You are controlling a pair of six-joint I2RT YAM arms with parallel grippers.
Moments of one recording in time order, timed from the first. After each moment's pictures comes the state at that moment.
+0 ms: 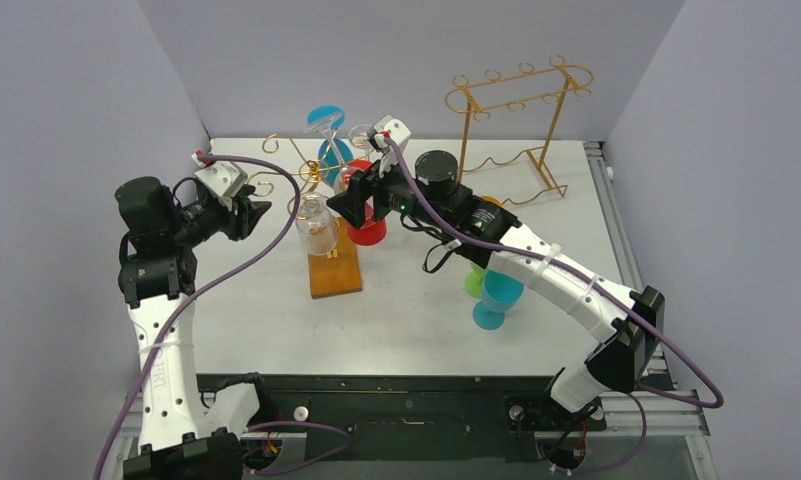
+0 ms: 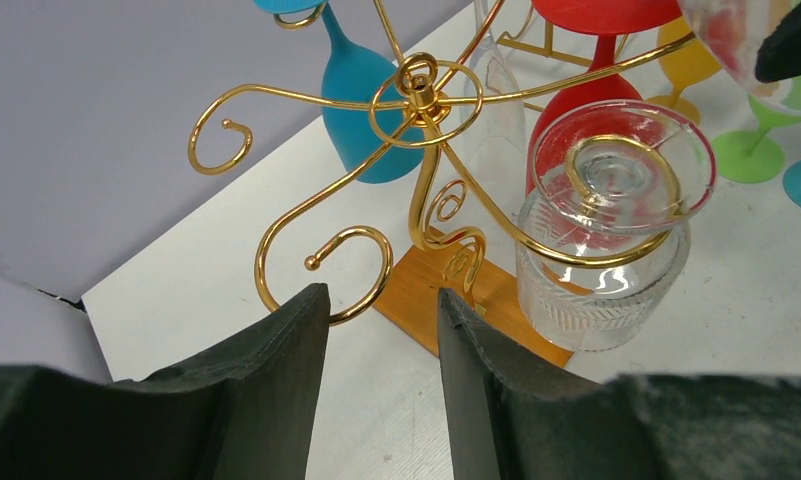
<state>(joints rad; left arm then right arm) 0.25 0.98 1.19 -0.52 0.86 0.44 0.88 1.55 1.56 -0.10 -0.16 0.17</state>
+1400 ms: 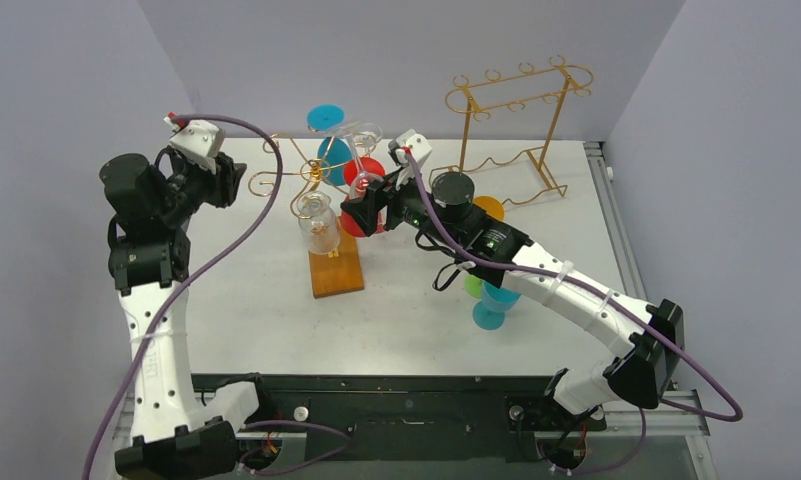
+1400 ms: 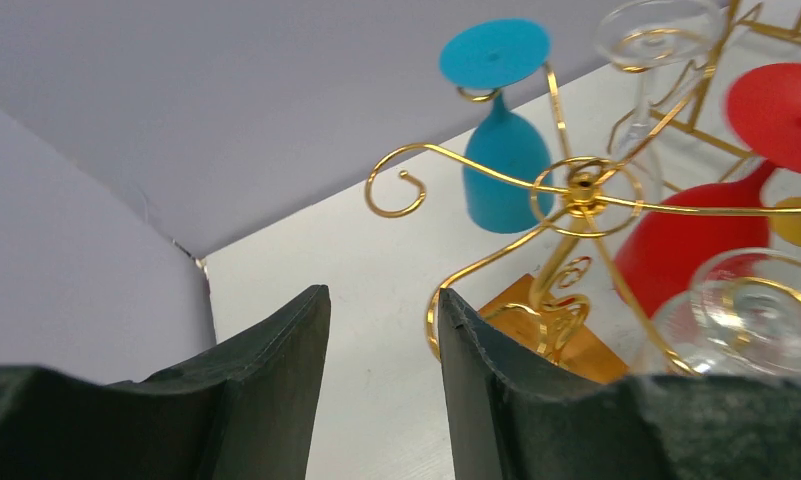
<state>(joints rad) 0.21 1.01 1.35 -0.45 0.60 0.29 0.90 1.43 1.36 0.03 -0.05 0.18</state>
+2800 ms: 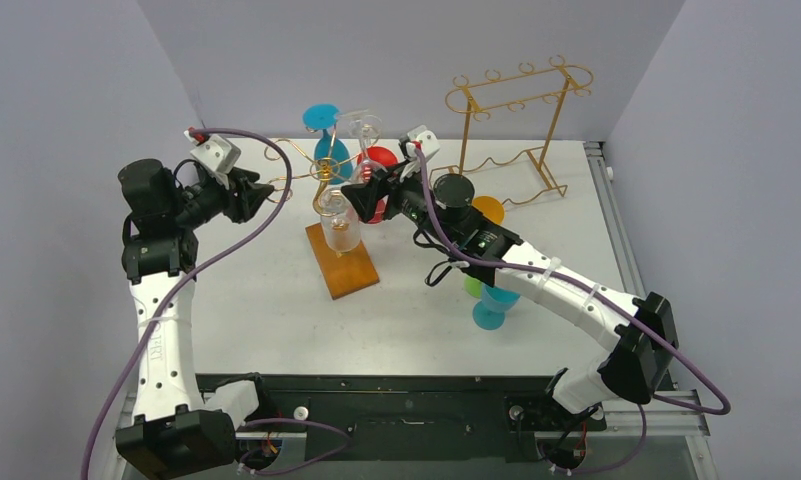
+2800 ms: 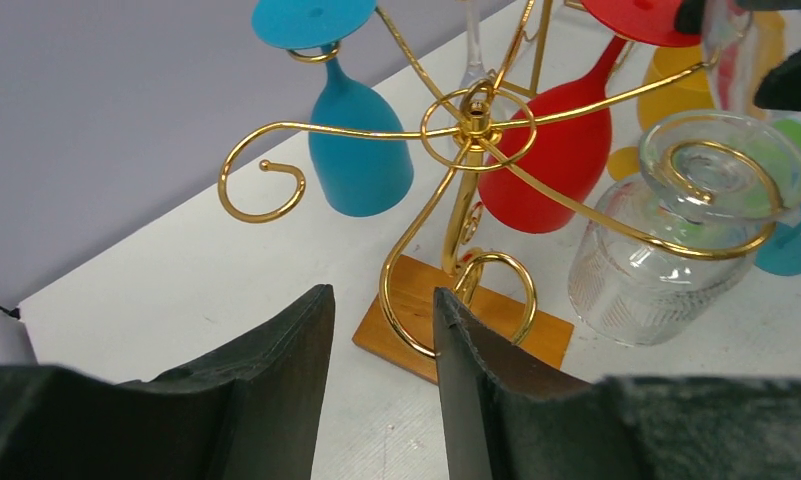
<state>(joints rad) 0.22 1.08 1.23 -0.40 0.85 0.27 0.87 1.47 1.30 0.23 0.02 0.26</state>
